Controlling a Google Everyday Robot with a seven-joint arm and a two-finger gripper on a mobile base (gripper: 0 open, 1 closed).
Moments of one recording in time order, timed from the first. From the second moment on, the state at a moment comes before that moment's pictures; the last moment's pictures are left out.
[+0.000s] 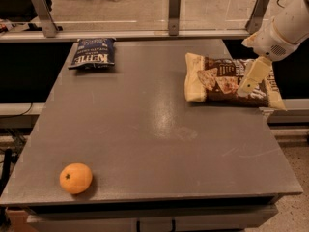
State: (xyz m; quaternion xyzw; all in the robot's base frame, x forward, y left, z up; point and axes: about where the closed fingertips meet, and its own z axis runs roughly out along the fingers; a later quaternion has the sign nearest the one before) arm 0.629 -0.258 0.885 -0.59 0.77 0.02 0.24
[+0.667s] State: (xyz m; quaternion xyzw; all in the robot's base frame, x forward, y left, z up) arm 0.644 -0.250 0.847 -0.57 0.79 0.06 0.22
